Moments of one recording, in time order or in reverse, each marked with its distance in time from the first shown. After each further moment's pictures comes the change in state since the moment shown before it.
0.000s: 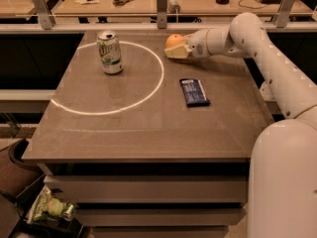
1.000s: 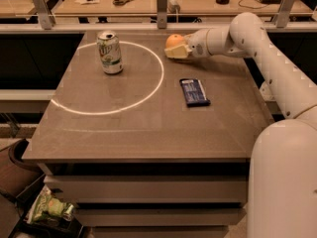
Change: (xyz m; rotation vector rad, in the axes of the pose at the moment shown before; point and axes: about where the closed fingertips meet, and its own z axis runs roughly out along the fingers) arm -0.001 0.000 0.000 0.000 0.000 0.000
